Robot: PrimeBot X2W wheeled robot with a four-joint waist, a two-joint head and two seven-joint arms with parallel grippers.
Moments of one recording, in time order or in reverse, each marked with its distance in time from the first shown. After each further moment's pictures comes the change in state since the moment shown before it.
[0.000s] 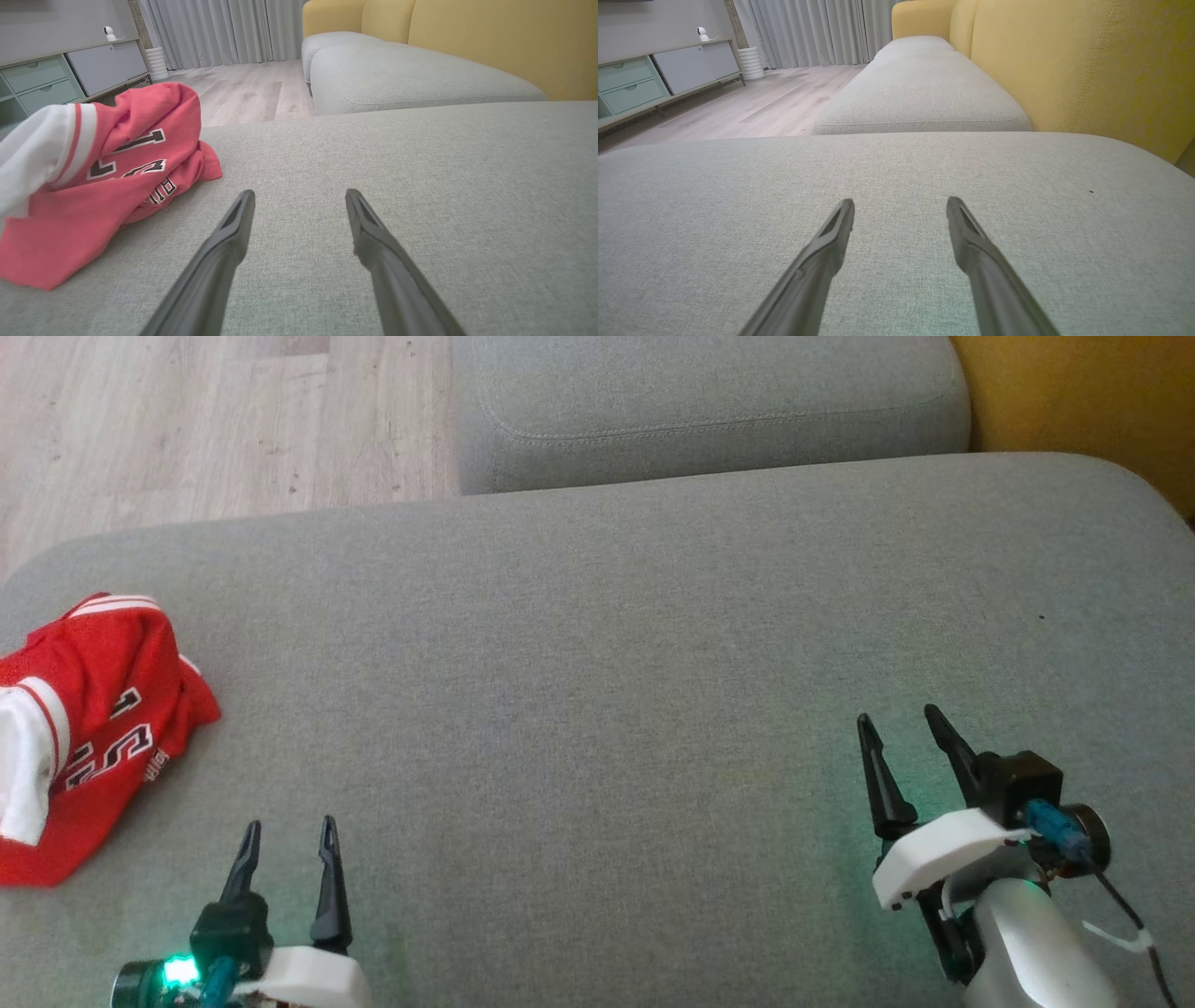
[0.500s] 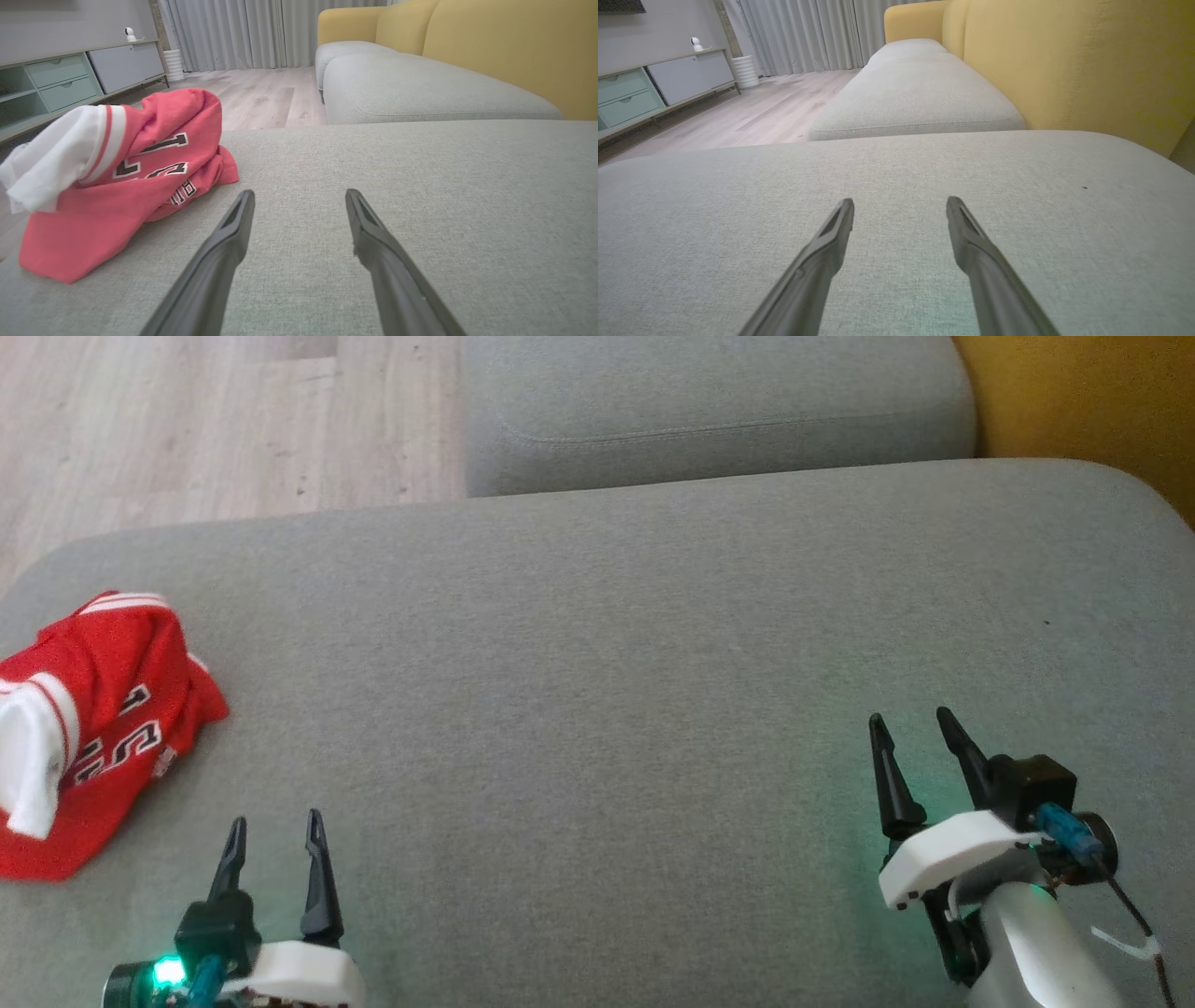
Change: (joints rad) left arm 0.000 -0.014 0.033 -0.017 -0.013 0.010 0.000; right arm 0.009 0.008 -0.031 -0.005 0.015 0.000 0.000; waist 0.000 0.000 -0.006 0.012
